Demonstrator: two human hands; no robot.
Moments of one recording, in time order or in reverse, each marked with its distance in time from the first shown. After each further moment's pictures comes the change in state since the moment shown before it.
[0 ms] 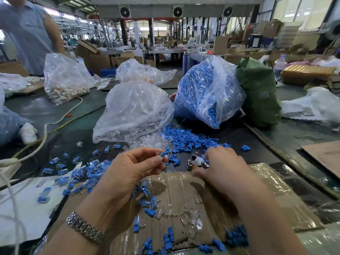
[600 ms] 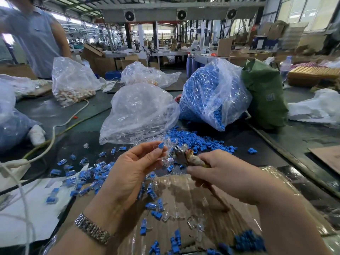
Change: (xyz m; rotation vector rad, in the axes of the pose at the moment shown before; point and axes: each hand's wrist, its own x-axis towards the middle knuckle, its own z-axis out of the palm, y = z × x) left_hand 0.002 0.002 0.001 -0.169 0.091 0.051; right_hand -0.009 -0.005 -0.014 0.533 -0.228 -0.286
